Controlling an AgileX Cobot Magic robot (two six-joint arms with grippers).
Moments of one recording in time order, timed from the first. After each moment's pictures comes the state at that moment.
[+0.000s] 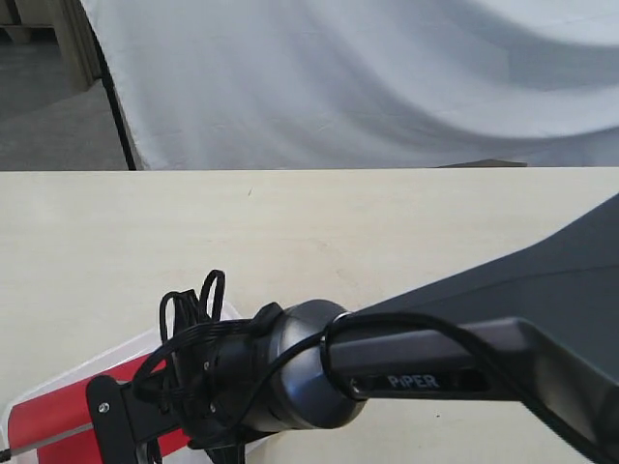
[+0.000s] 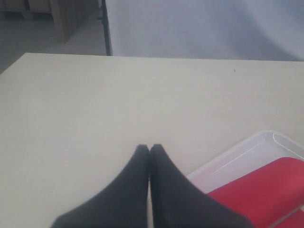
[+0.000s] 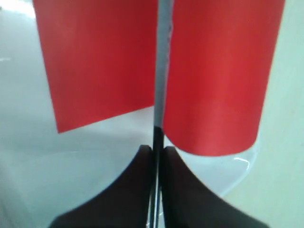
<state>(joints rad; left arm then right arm) -0.01 0.00 0.00 0.00 0.34 -0.04 1.09 2.08 -1.25 -0.94 0.42 -0.13</state>
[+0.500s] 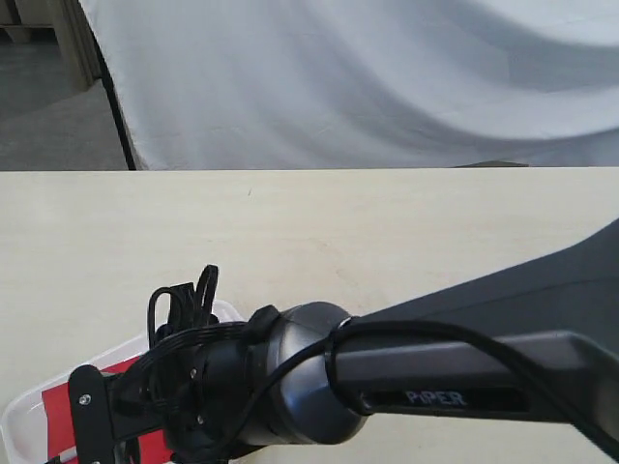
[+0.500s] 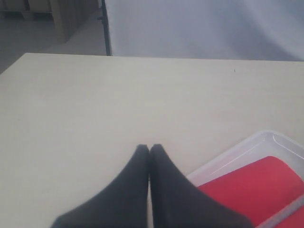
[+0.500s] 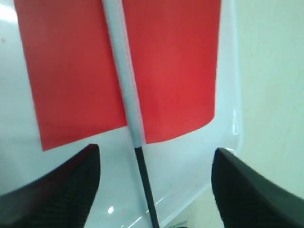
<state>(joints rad) -0.01 0.00 0.00 0.00 0.34 -0.04 1.14 2.03 -1.25 -0.94 0.48 -0.03</state>
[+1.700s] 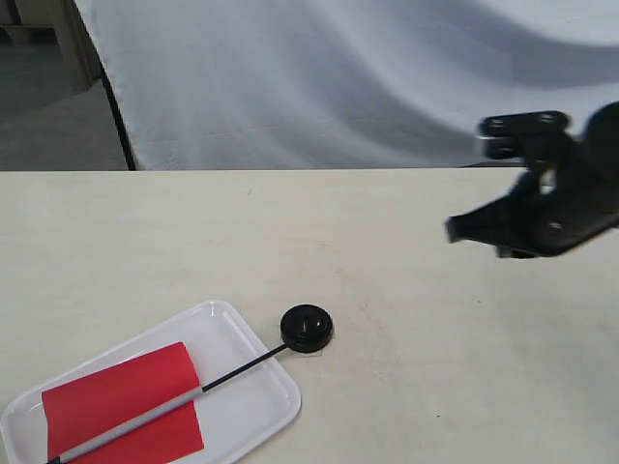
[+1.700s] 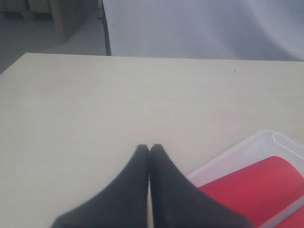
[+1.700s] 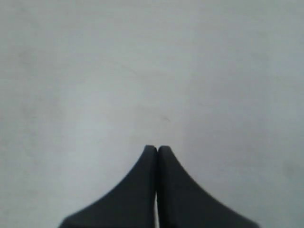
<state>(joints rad) -0.01 0.00 0.00 0.00 0.34 -0.04 0.21 1.58 -0.98 -0.15 0.52 0.20</state>
